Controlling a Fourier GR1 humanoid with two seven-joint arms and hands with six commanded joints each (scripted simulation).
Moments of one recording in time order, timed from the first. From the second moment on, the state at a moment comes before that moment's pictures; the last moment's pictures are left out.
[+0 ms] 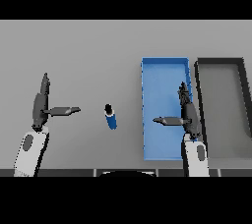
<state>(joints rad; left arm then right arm) -0.11 0.43 -0.16 -1.48 0.24 0.26 0.01 0.00 0.00 0.00 -1.57 0.00 0.00 0.00</state>
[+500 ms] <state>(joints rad) -0.07 0.58 -0.20 -1.45 0.22 0.03 -0.14 0.09 -0.15 0.06 -1.67 0.16 0.03 -0.14</state>
